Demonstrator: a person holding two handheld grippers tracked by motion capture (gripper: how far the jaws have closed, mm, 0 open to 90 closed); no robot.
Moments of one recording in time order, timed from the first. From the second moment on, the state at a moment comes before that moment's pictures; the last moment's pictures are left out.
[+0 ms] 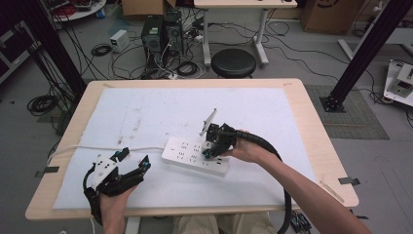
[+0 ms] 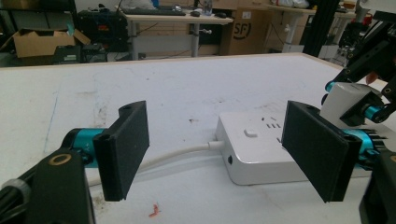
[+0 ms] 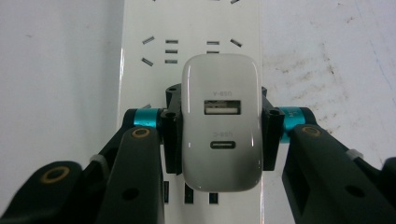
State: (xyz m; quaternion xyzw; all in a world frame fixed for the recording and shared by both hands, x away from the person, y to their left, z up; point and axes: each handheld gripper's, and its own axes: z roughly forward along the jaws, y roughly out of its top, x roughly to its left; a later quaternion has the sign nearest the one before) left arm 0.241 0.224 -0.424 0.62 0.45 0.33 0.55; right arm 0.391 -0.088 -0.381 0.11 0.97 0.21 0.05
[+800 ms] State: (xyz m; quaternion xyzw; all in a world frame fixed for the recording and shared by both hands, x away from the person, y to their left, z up) left arm 0.235 0.231 -0.427 0.61 0.45 0.33 0.55; right arm 0.395 -0.089 -0.387 0.12 0.97 0.22 0.04
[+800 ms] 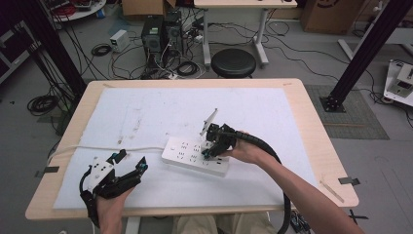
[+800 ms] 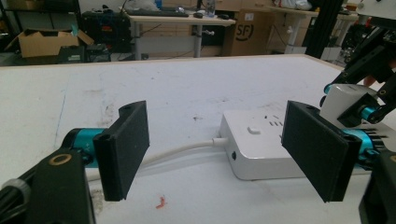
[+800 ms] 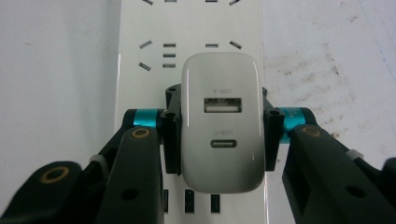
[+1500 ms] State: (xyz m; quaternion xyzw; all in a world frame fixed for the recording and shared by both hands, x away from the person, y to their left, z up) left arm 0.240 0.231 -0.426 0.63 0.44 0.33 0.55; right arm 0.386 -0.113 -0.388 0.18 0.94 0.29 0.05
